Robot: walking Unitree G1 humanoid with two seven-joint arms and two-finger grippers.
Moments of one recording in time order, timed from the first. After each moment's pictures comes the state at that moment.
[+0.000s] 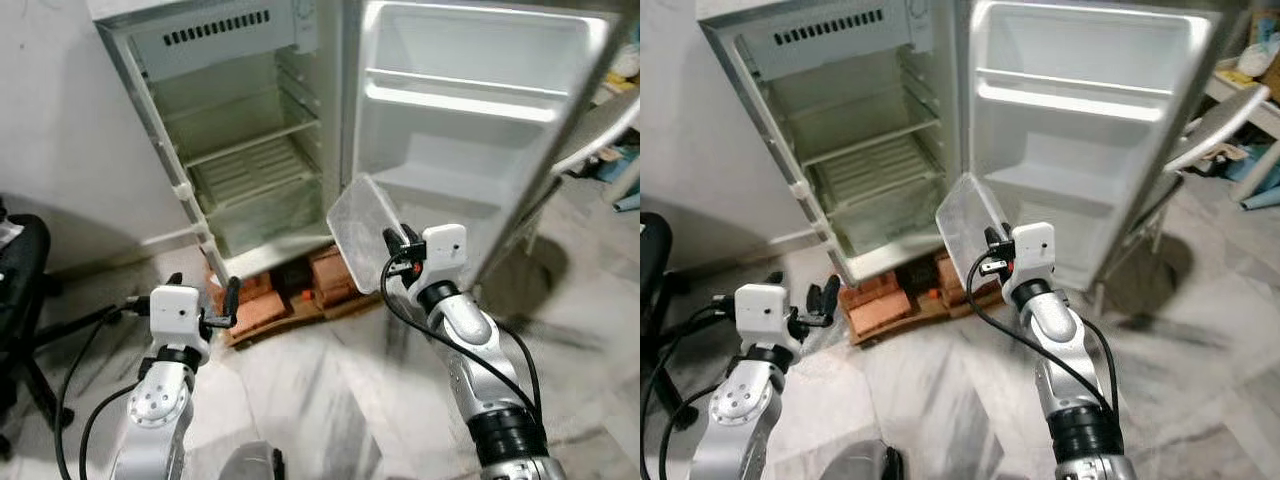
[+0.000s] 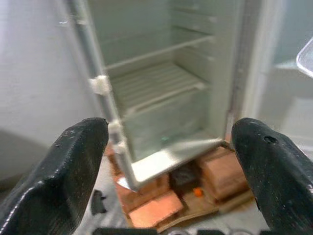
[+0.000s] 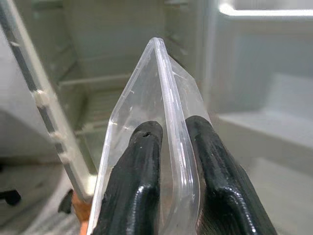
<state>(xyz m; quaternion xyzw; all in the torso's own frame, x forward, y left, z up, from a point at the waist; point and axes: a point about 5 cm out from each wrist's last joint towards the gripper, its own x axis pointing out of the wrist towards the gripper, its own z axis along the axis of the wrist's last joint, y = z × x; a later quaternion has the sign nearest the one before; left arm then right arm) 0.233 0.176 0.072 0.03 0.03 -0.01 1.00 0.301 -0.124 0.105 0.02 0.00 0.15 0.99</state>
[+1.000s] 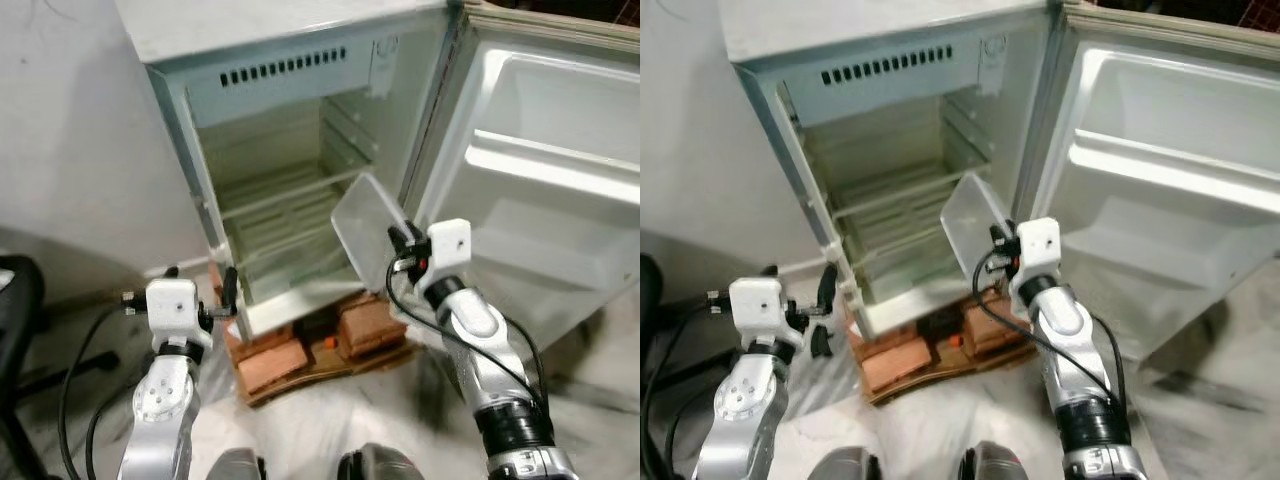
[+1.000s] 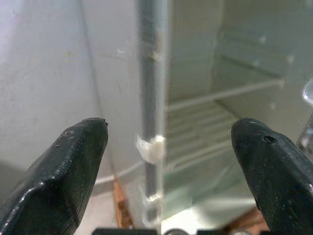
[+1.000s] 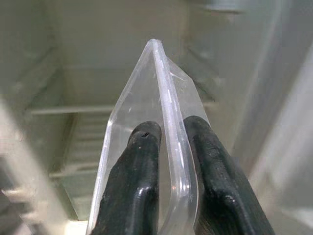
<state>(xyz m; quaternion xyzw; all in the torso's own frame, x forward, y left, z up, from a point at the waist) 0.234 0.167 0.080 0.01 0.00 0.01 1.00 0.303 -0.136 0.101 0.00 0.00 0.16 0.99</state>
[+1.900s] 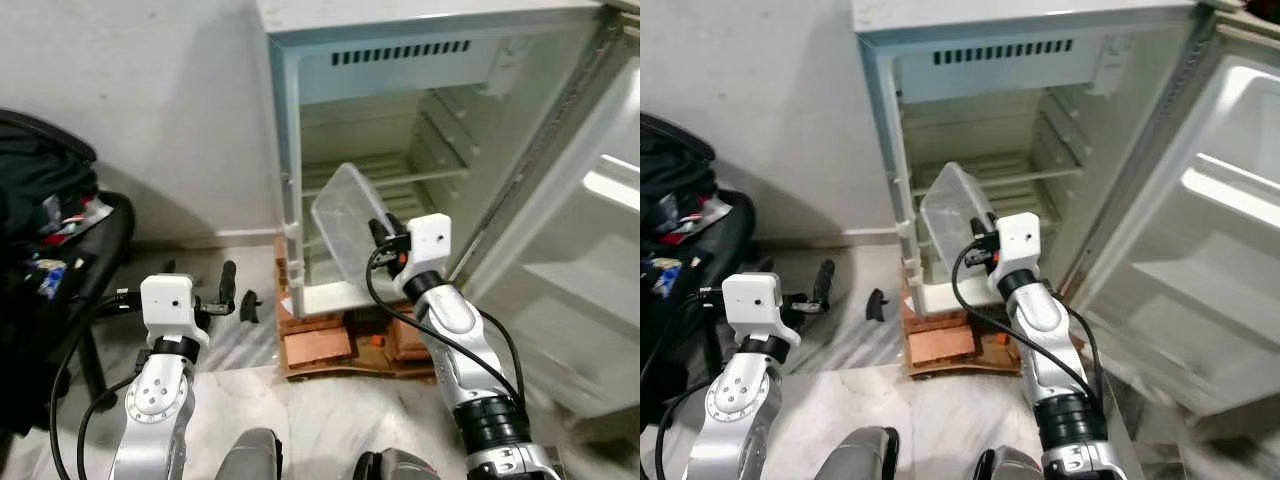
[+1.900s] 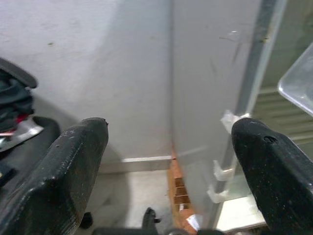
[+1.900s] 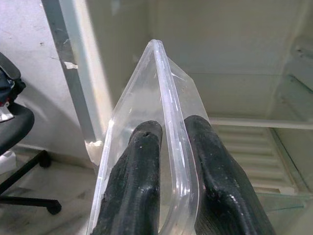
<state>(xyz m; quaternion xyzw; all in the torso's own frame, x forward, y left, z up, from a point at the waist) 0.231 0.164 0.086 0.01 0.00 -0.01 1.00 0.305 -0.123 0.105 0.01 -0.01 0.15 0.99</state>
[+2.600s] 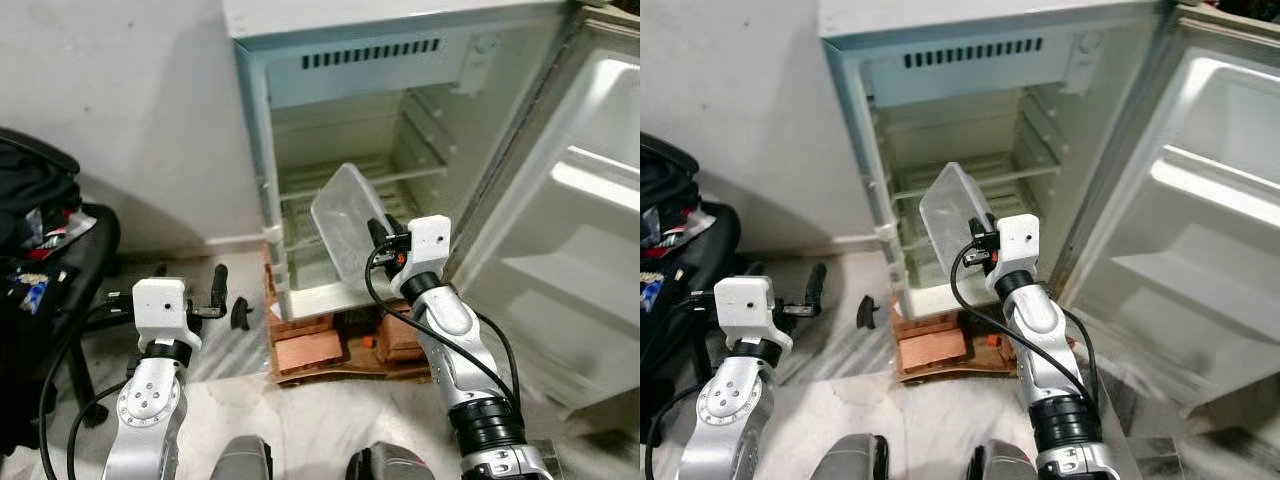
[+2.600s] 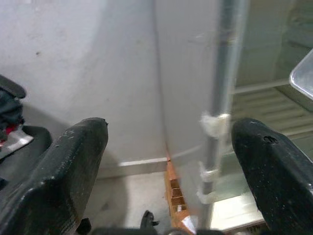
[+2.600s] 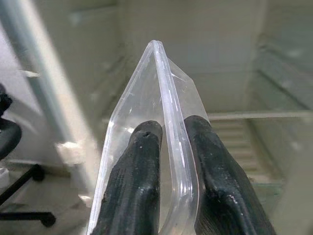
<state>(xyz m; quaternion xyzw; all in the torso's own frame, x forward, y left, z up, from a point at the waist) 0.227 0.169 0.083 0.02 0.01 0.00 1.00 0.305 -0.119 0.104 0.02 -0.01 0.15 0.99</state>
